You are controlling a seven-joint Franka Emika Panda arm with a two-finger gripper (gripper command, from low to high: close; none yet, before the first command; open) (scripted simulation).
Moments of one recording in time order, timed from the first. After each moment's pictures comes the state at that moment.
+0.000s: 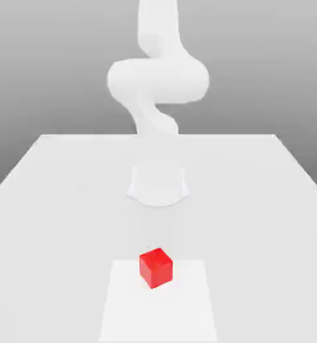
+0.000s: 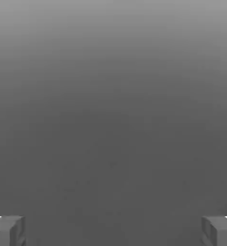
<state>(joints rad) 0.02 -0.73 -0.02 -2.36 0.00 2.35 0.75</state>
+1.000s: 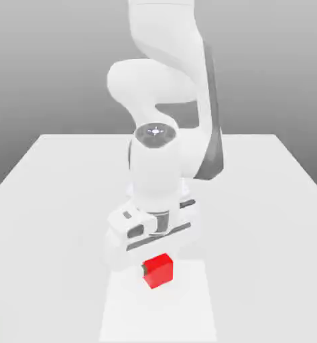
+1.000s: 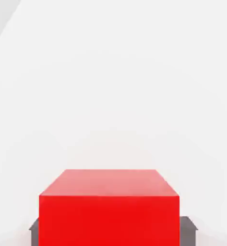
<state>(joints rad) 0.07 0.19 -0.06 -2.84 0.09 3.03 0.17</state>
